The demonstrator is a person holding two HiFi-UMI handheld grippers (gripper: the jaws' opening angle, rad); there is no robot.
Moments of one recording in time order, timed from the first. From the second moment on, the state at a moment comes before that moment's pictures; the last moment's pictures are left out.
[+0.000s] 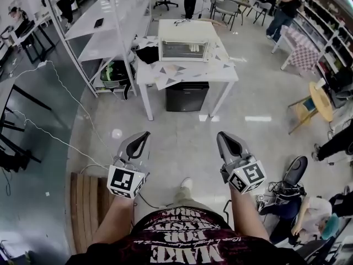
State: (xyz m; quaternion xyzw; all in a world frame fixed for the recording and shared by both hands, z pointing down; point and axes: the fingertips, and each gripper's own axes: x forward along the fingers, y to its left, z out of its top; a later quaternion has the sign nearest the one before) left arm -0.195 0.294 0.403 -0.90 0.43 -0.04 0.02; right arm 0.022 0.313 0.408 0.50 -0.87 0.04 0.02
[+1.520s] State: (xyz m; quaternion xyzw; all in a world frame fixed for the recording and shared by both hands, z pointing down) left arm -0.079 0.150 0.383 -0.90 0.44 -0.05 0.04; right arm 0.145 0.175 0.389 0.49 -0.87 0.03 -0.02
